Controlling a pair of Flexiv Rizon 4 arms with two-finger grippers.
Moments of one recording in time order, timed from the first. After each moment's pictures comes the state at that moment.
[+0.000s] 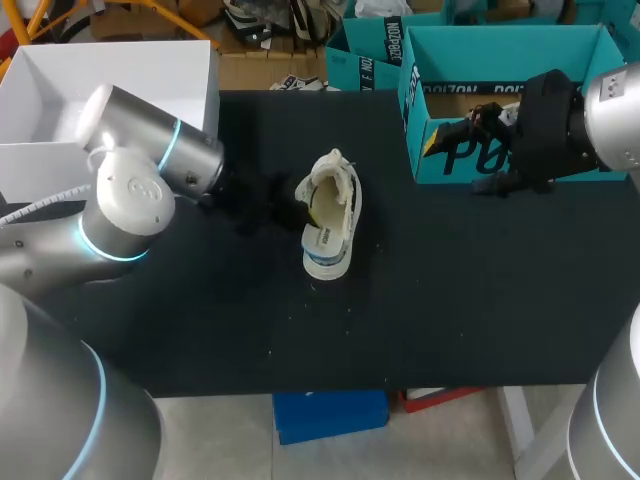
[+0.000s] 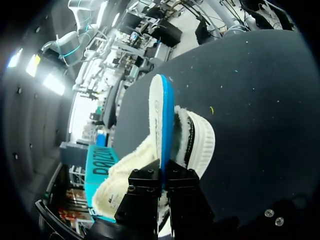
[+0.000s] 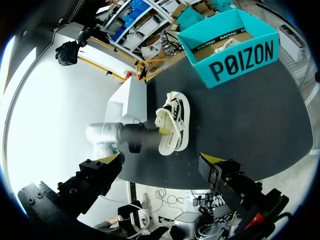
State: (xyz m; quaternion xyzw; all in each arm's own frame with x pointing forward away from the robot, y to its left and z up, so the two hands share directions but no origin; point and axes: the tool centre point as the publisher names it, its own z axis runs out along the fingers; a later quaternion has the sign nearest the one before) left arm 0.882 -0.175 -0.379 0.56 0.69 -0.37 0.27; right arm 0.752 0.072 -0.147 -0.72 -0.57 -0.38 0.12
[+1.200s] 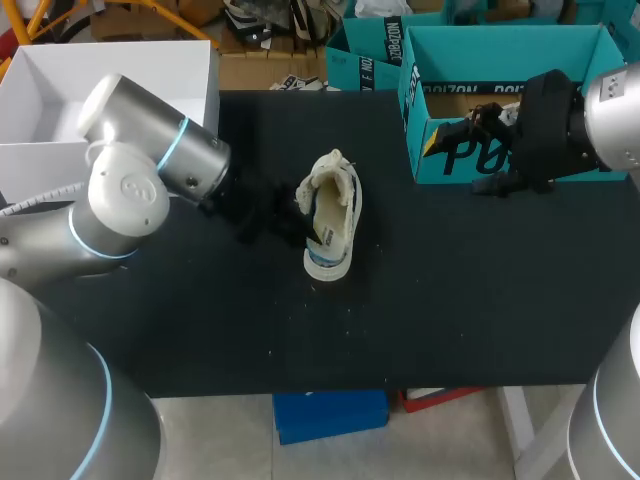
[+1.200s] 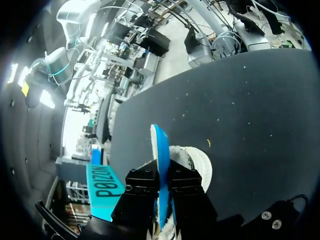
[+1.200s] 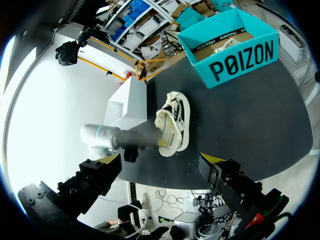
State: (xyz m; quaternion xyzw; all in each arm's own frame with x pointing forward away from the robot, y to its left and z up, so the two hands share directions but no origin) left arm 0.832 -0.181 -0.362 0.61 0.66 -0.37 0.24; right arm 0.752 0.072 -0.147 -0.72 -0.57 -0.38 0.12
